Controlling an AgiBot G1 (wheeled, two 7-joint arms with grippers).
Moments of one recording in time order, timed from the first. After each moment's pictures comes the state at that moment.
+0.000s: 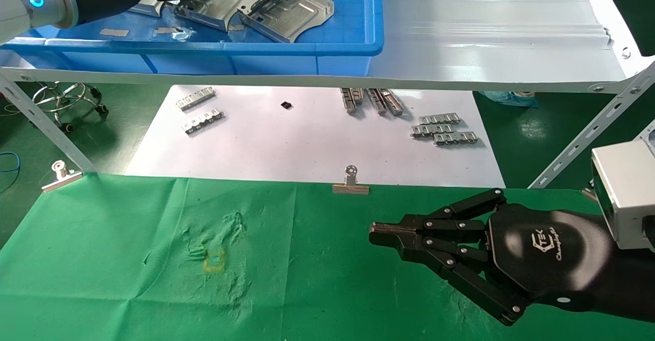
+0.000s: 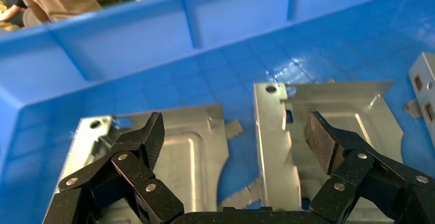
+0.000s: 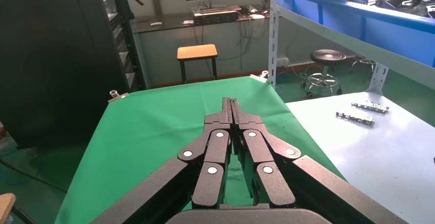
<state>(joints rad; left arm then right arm) -2.02 1.22 0.51 0.01 1.27 0.70 0.03 1.10 -0.55 -0.42 1.24 -0.63 -1.43 0.11</state>
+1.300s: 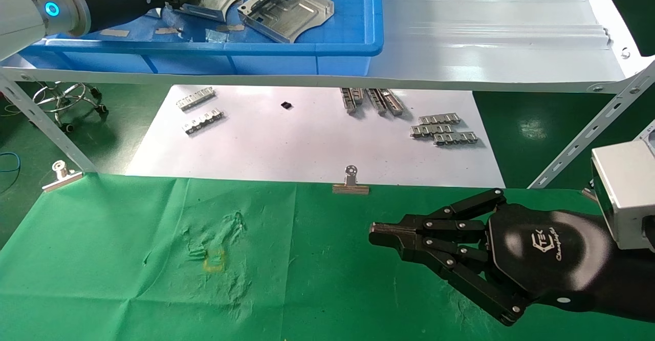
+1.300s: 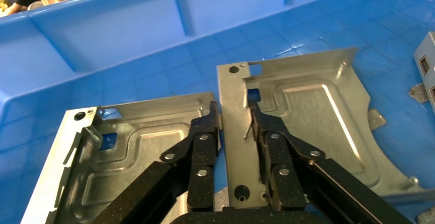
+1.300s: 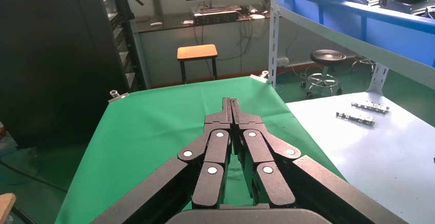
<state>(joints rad) -2.01 1.24 0.53 0.00 1.31 0.67 0.01 1.10 -0.55 -0.42 1.24 -0.63 -1.43 0.11</state>
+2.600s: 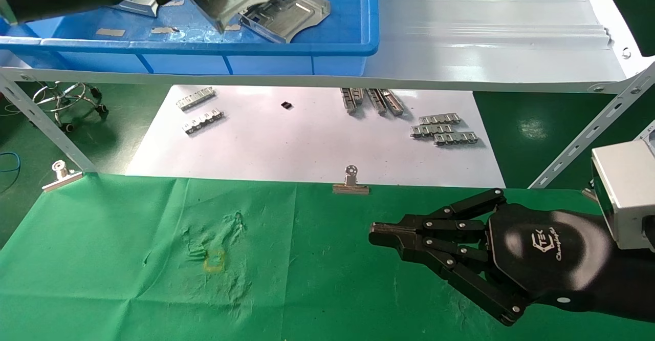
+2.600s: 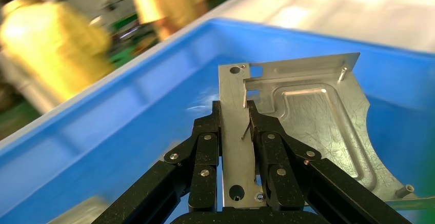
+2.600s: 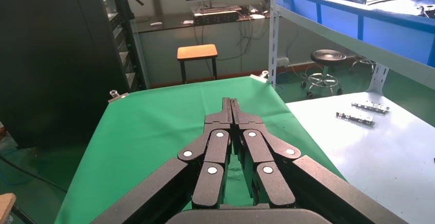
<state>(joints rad) -2.02 1.05 0.47 -0.12 1.20 1.27 0.25 1.10 -0.55 -0.42 1.24 -0.63 -1.43 0.11</state>
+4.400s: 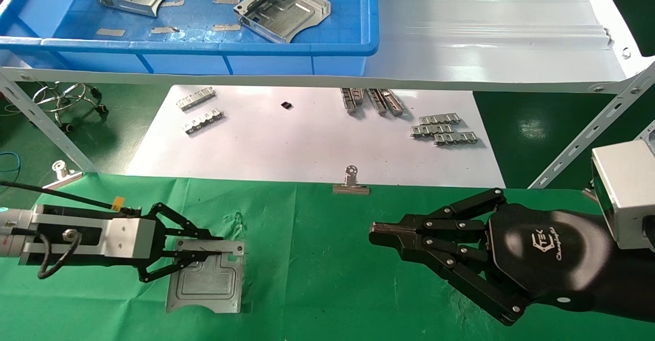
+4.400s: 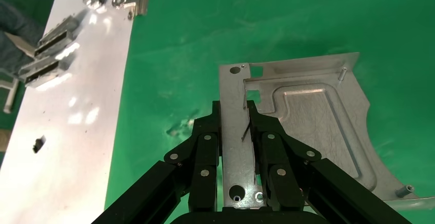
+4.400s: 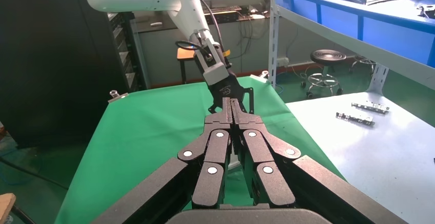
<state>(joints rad) -1.66 0.89 0.94 -0.24 1.11 1.55 0.85 1.10 -0.55 -0.42 1.24 -0.63 -1.43 0.11</state>
